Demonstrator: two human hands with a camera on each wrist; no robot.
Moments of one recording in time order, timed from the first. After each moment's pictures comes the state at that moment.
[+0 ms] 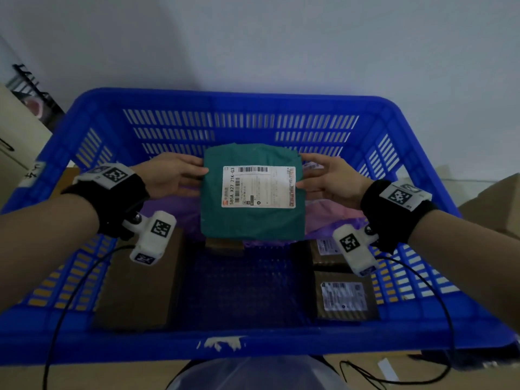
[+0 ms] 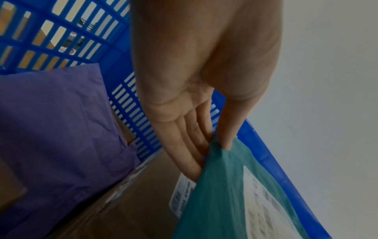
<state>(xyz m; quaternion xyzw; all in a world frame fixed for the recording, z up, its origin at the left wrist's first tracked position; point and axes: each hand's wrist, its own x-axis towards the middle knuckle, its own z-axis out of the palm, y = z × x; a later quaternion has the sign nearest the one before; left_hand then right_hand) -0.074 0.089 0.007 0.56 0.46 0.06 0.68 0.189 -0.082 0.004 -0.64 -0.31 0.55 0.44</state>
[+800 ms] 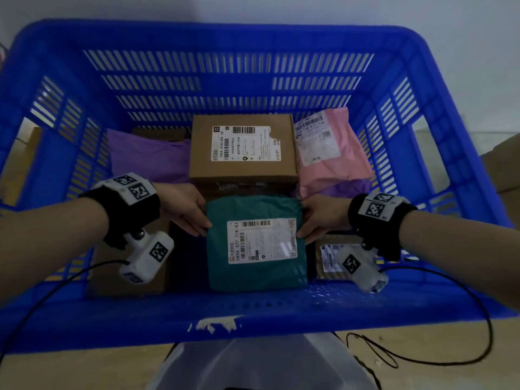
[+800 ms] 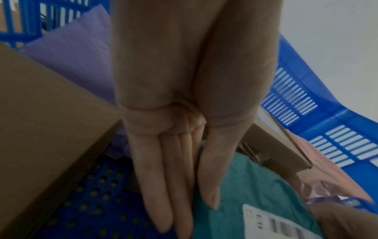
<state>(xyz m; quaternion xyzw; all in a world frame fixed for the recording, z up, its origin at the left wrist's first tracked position) -0.081 0.037 -0.078 0.58 0.47 -0.31 0.59 0.157 -0.136 -0.089 -0.66 -0.23 0.69 0.15</state>
